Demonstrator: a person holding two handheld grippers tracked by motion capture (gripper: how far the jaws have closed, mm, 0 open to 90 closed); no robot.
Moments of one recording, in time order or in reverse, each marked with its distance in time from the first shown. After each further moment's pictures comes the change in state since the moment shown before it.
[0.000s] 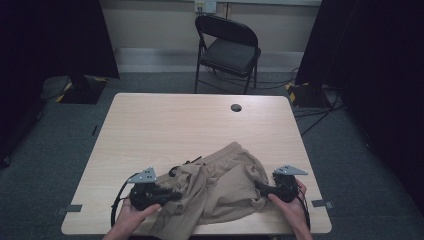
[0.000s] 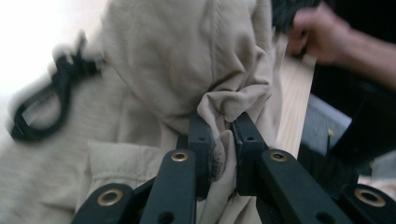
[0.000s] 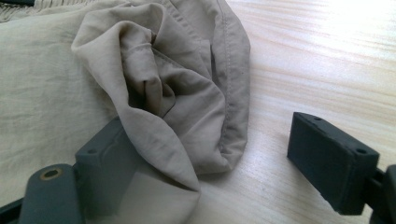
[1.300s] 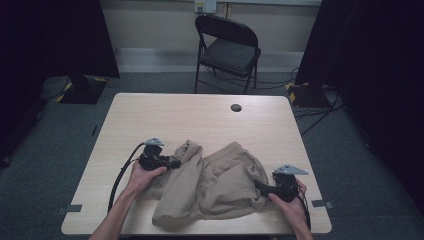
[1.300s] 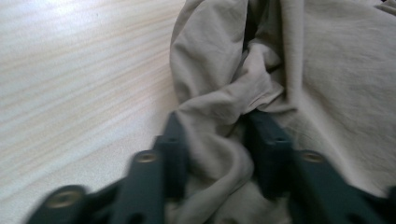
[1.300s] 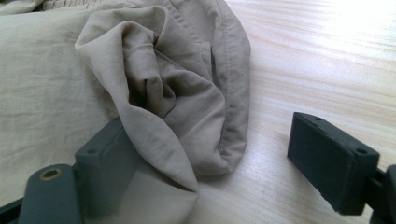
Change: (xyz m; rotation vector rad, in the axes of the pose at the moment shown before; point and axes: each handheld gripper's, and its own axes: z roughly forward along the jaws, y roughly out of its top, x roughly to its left) left arm 0.114 0.045 0.039 0.058 0.188 -0.091; right arm -0.002 0.001 0.001 -0.001 0.009 0.002
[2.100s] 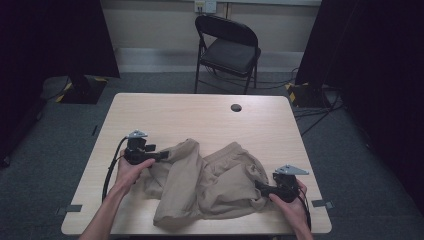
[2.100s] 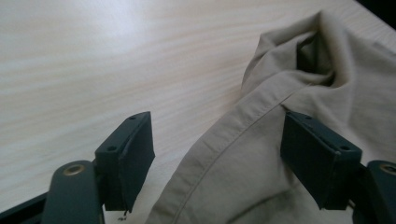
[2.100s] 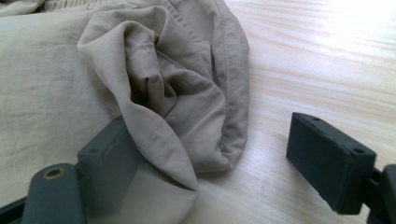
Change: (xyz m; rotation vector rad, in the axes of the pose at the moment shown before) left arm 0.024 0.002 -0.027 -0.093 0.152 -0.123; right arm 0.000 0.000 -0.003 0.003 0.004 0.009
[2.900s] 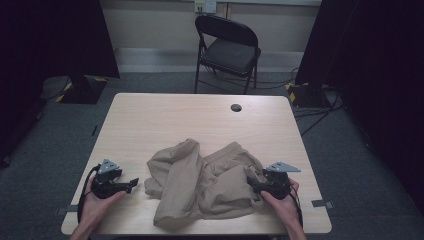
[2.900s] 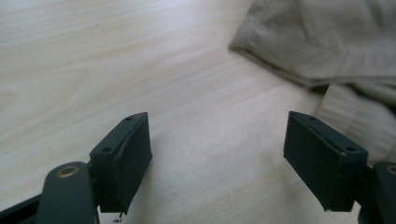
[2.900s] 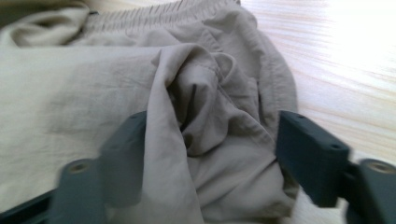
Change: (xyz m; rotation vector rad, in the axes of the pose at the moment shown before) left arm 0.007 -0.084 -0.089 0.026 0.251 0.082; right arm 0.022 0.015 0.007 -0.040 0.038 -0.032
